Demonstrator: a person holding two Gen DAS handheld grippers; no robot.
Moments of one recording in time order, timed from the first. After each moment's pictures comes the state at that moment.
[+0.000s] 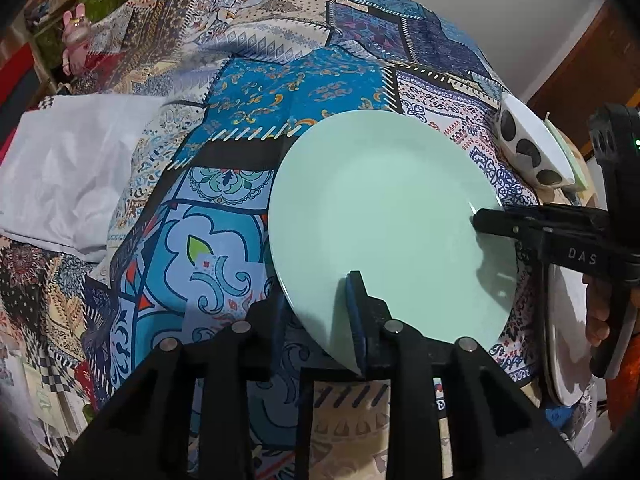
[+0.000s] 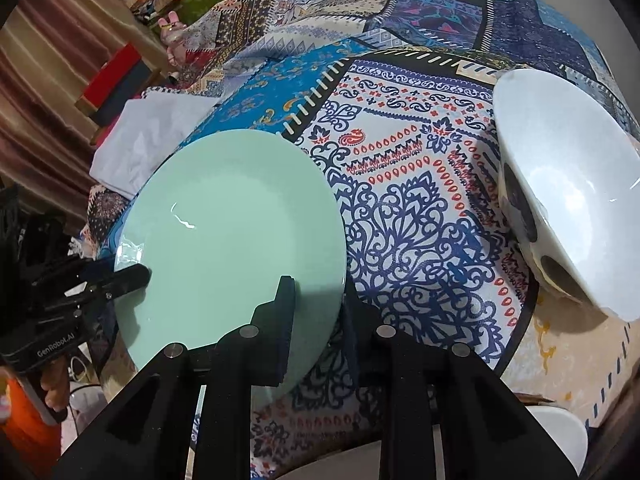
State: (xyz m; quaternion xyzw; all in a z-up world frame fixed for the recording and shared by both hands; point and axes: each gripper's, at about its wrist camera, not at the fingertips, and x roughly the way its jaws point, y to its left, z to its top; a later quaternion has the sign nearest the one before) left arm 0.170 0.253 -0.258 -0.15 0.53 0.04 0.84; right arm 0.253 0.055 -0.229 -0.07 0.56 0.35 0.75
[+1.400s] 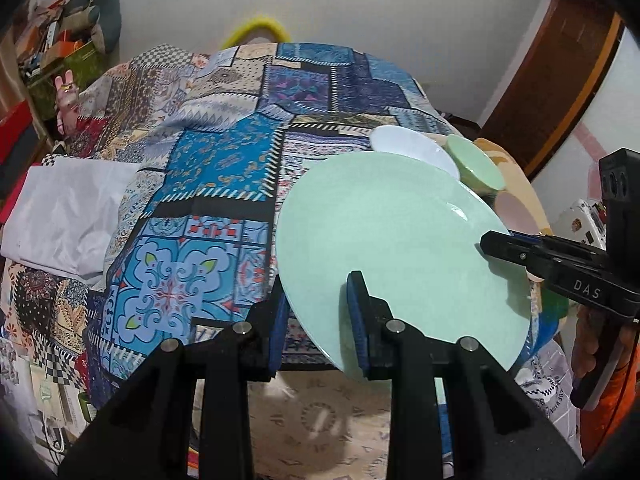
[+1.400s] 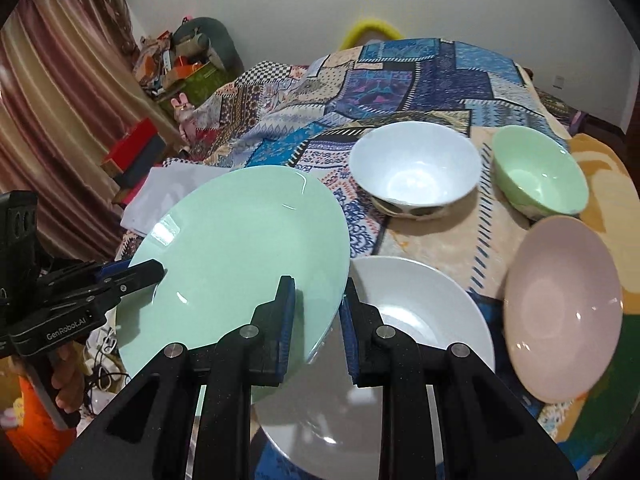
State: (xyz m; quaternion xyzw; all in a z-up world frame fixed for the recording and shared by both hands) left arm 0.122 0.144 -0.151 -0.12 0.45 0.00 0.88; right arm 0.180 -0.078 -0.139 0.01 0.46 0.33 0.82
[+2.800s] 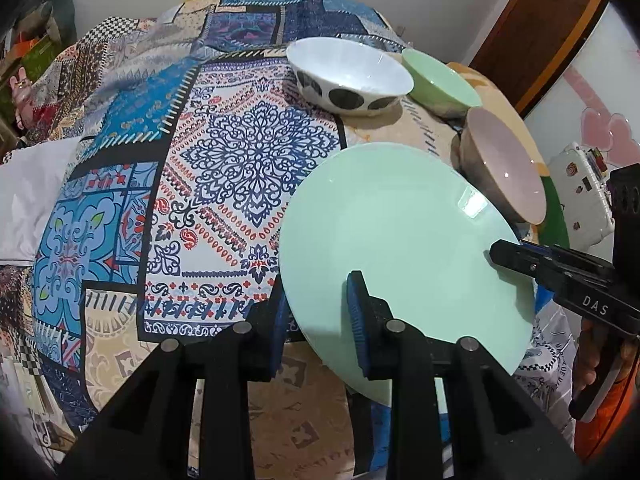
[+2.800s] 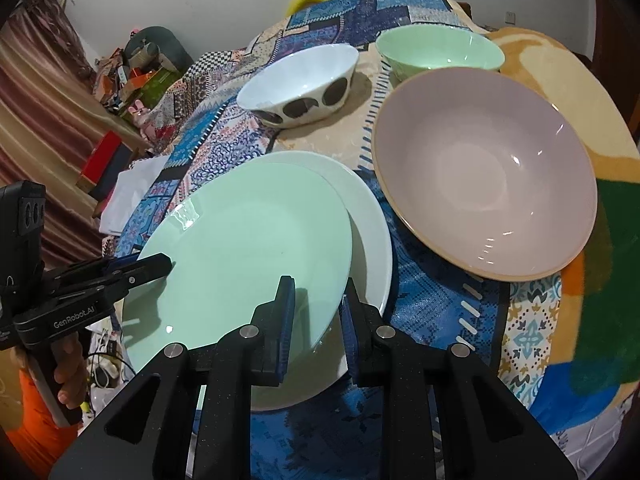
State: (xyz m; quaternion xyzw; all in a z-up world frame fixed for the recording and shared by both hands) left arm 0.147 0.052 -0.212 -0.09 0.53 -0.04 0.84; right arm 0.164 -0.166 -0.199 0.07 0.52 0.28 0.81
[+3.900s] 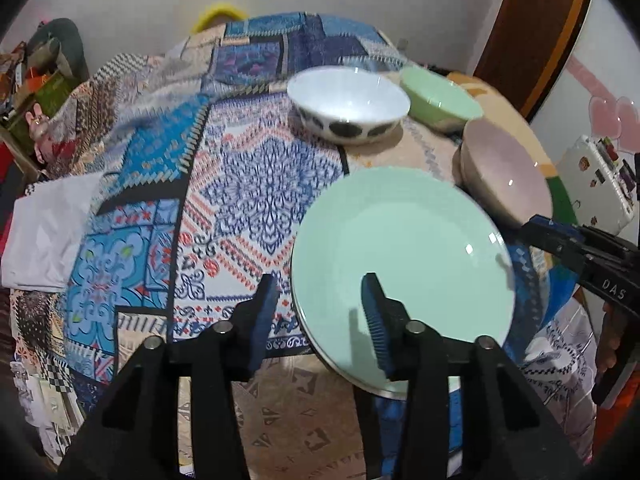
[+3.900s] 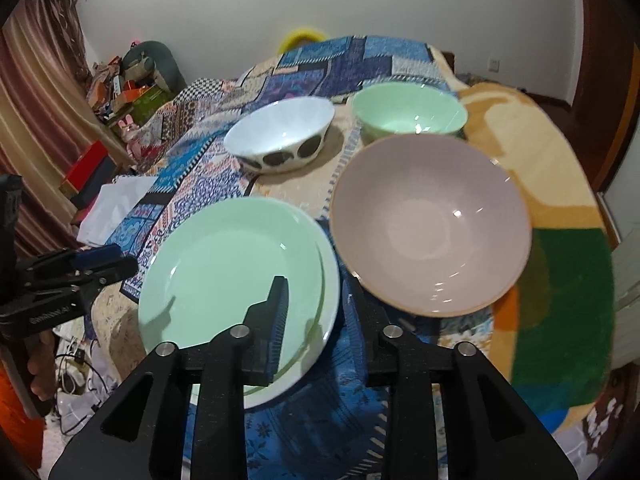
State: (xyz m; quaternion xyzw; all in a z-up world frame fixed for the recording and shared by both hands) left arm 0.139 0.042 -0.182 -0.04 0.49 -0.01 0.87; right arm 0.158 -0.189 -0.163 0.02 0.45 0.24 0.86
